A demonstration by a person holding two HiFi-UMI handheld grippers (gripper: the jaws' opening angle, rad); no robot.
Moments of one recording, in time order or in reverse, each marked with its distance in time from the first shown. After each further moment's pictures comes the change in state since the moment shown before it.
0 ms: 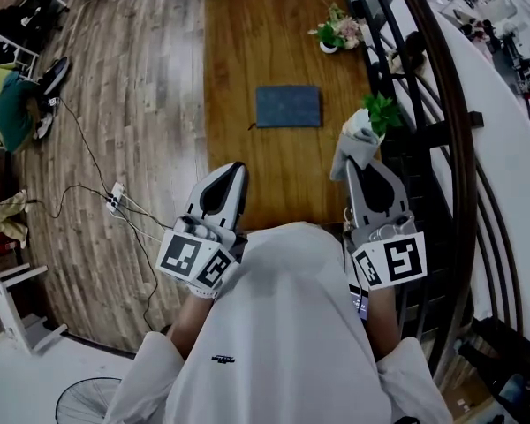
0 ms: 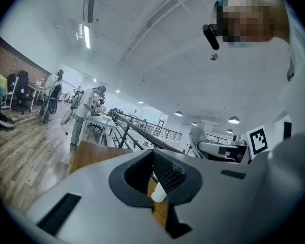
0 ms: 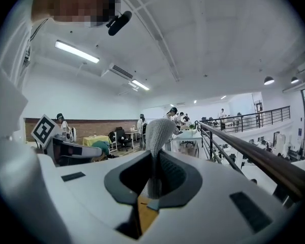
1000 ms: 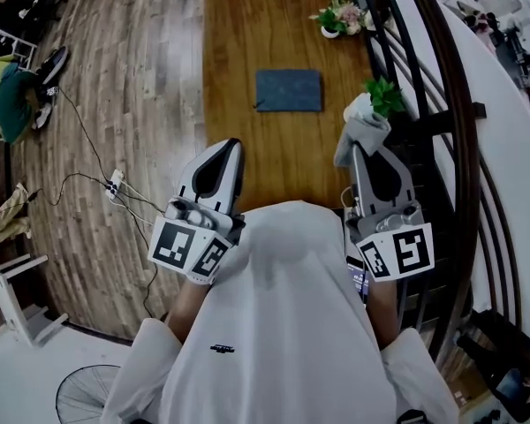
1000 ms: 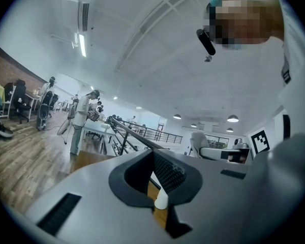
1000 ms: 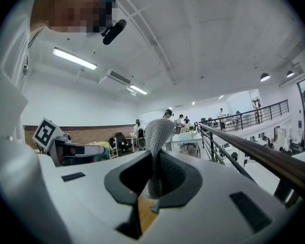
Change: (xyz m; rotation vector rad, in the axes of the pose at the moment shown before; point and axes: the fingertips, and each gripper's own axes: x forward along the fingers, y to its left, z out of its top) left arm 0.000 -0.010 0.028 0.065 -0.063 -0.004; right arm -0.010 -0.002 0.011 0.067 -0.046 0.002
